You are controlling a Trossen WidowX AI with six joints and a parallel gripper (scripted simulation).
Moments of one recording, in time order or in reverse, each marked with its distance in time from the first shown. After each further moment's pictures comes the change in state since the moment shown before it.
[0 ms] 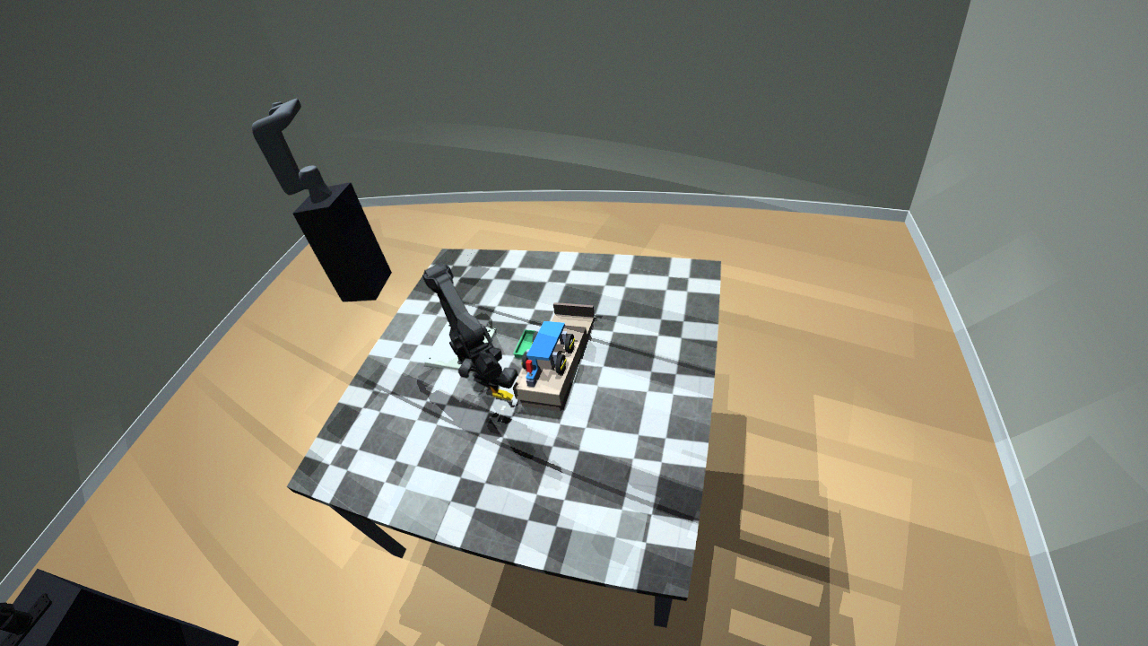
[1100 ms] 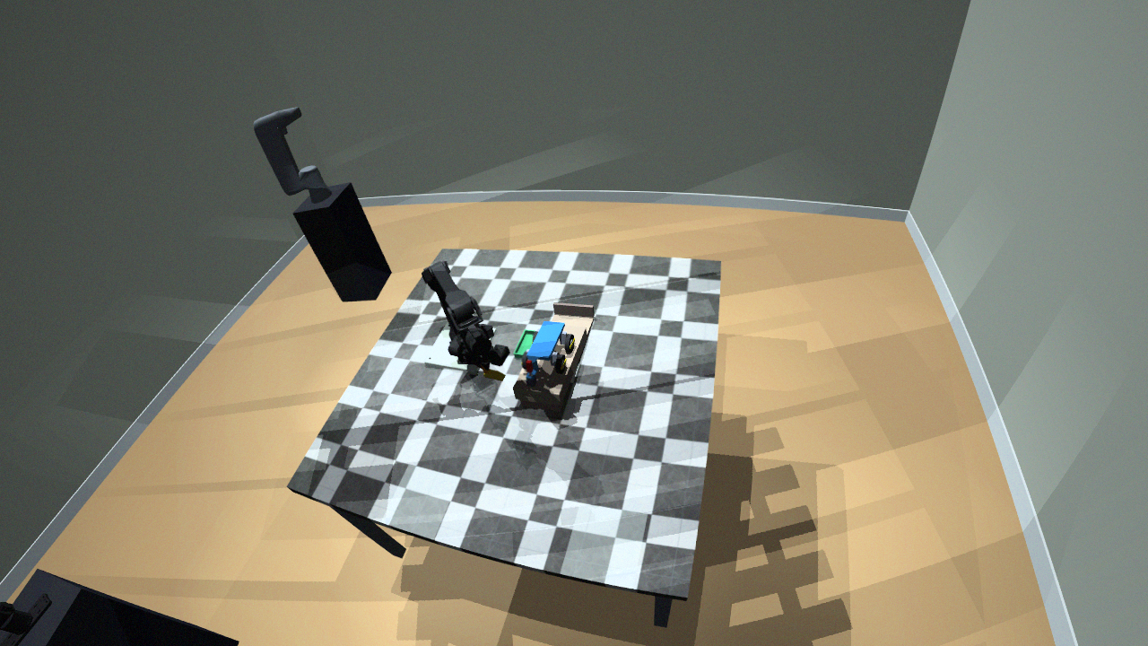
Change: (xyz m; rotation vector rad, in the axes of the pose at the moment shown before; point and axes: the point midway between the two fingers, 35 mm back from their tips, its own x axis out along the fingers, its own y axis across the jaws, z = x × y) arm -0.102 0.000 0.001 0.006 0.006 -0.007
